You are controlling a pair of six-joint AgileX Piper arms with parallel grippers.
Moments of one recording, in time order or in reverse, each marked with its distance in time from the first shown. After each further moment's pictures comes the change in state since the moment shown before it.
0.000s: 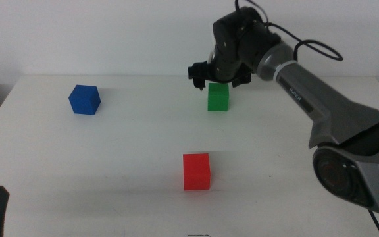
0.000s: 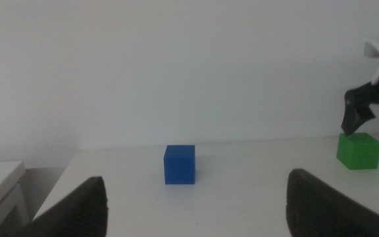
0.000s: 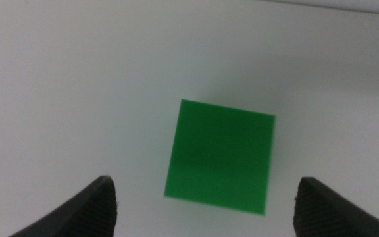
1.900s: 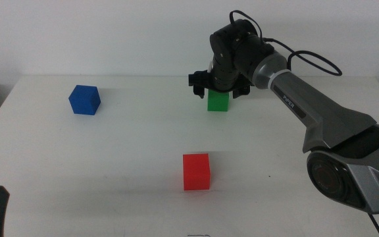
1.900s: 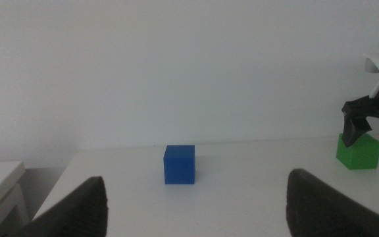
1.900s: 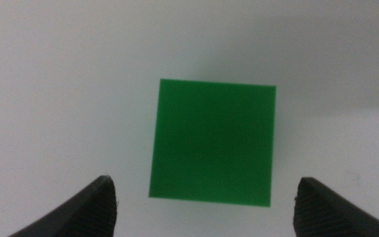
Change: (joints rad) left arm 0.000 0.000 0.000 0.000 0.000 0.000; right arm 0.000 0.049 -0.015 -0.008 0.018 0.117
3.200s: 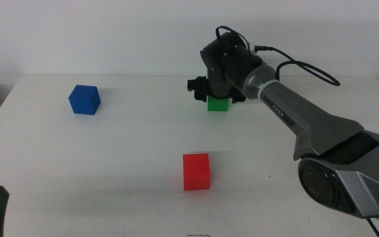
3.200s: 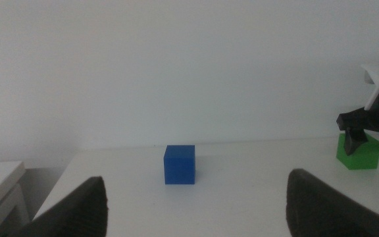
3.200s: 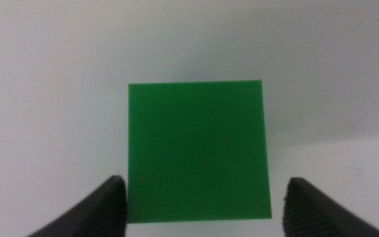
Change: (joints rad) left arm 0.000 0.000 0.000 0.000 0.000 0.000; right arm 0.027 0.042 0.000 -0.117 -0.014 0.159
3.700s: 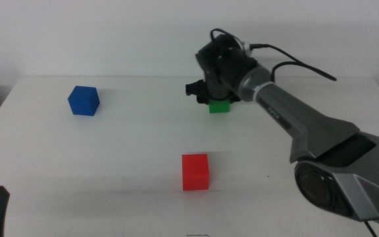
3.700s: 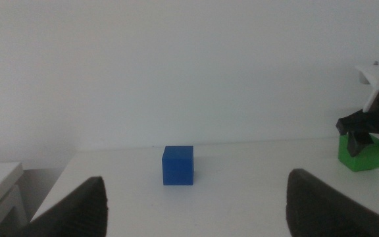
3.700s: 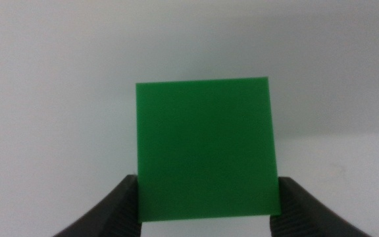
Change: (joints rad) left arm 0.000 0.000 0.000 0.000 0.000 0.000; right arm 0.020 -0.002 0.000 -0.039 0.023 -0.057
